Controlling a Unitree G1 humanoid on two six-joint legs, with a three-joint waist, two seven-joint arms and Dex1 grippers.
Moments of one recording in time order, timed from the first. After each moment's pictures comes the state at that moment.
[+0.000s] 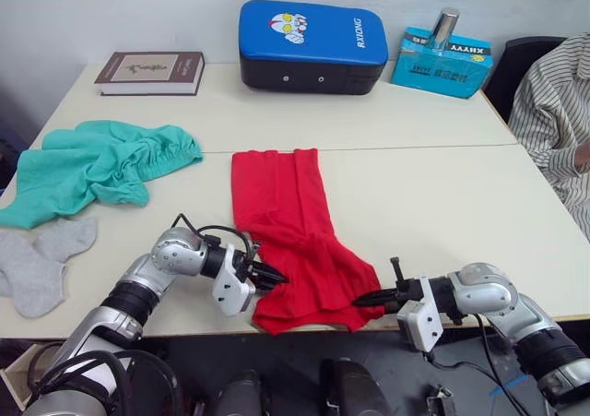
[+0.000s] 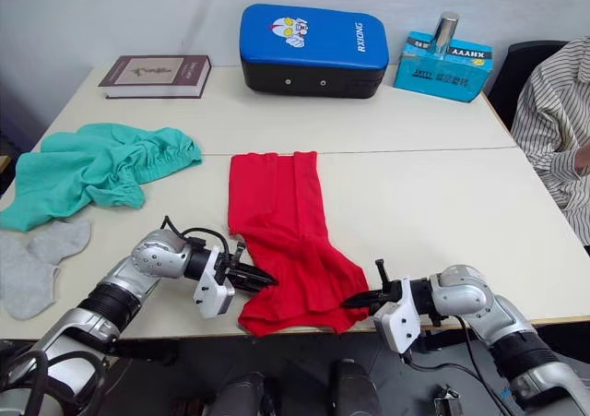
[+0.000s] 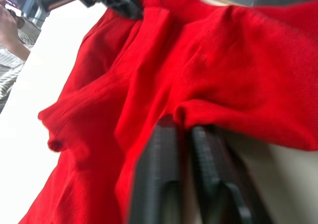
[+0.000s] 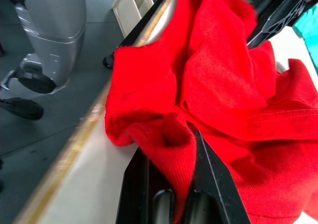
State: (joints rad) left arm -0.58 0.64 -0.45 0.54 0.02 -1.03 -1.09; right arm -0.26 -0.83 0.37 0.24 0.00 -0.95 1.06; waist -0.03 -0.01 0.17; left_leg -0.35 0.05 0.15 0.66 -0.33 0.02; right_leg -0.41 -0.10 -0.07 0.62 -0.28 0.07
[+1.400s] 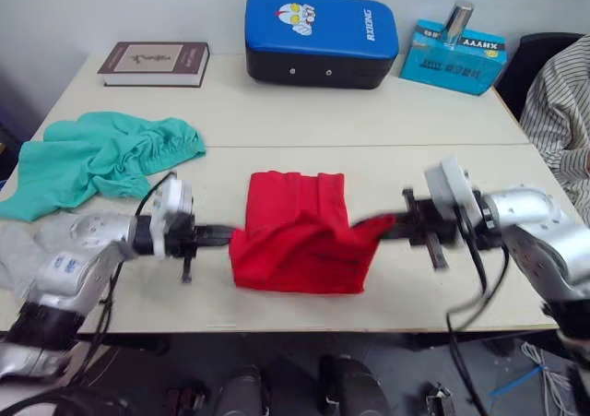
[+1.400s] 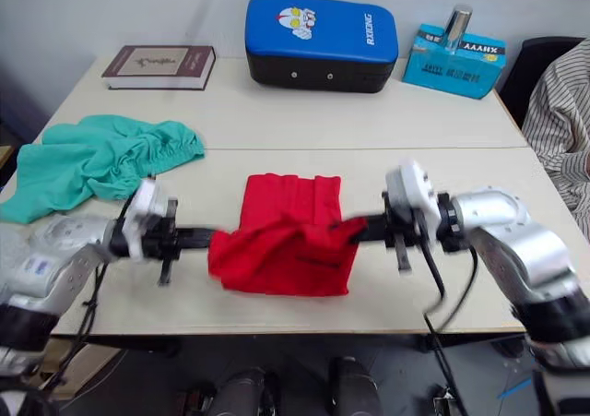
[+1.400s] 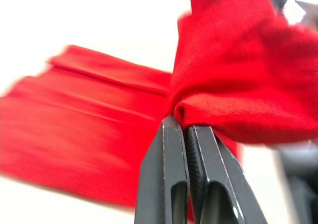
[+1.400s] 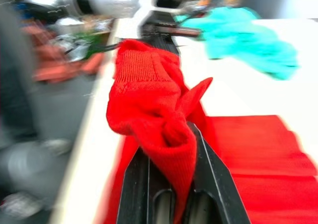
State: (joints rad) left arm -0.51 0.81 -0.08 0.11 -0.70 0.39 -1.07; right arm -0.61 -0.81 0.15 -0.05 0.68 0.32 1.22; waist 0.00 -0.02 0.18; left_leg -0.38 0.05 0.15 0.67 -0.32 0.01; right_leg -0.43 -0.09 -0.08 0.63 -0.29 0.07
